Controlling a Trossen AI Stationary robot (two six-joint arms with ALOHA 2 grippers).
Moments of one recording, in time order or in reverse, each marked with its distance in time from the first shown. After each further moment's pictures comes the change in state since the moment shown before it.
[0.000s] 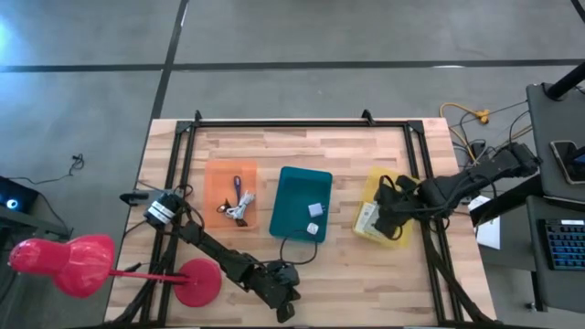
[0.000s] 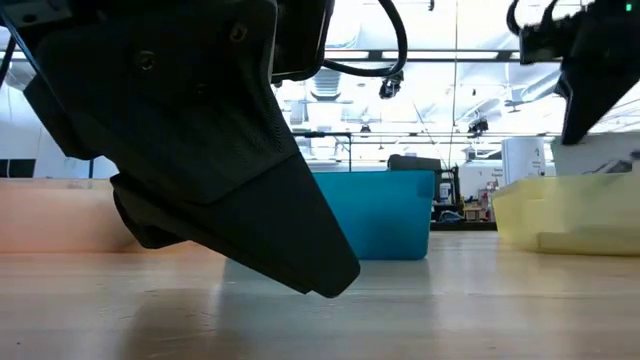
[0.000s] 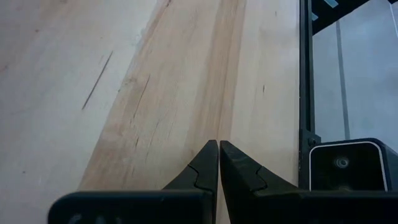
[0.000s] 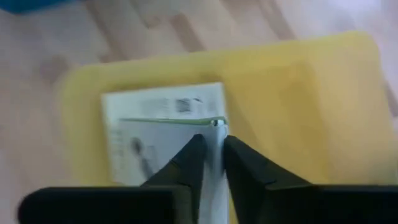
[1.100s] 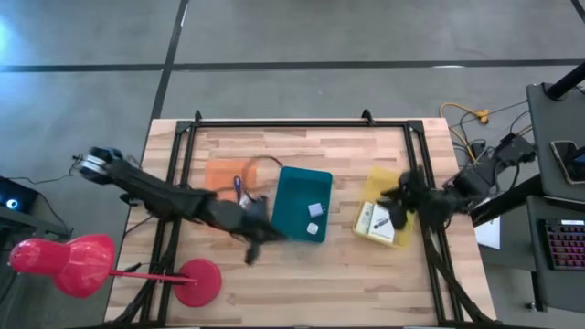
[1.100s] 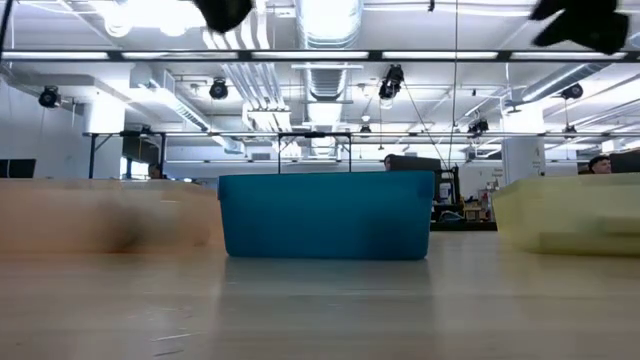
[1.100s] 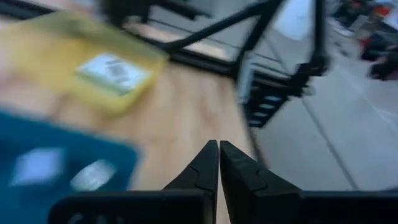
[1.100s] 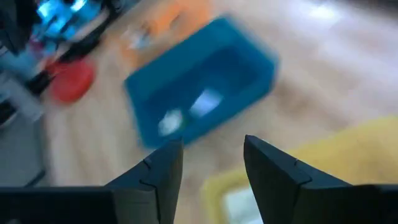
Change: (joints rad) left arm 0.238 -0.701 -0.216 -0.113 0.072 0.472; right arm 0.243 -0.236 0.094 0.129 0.300 0.297
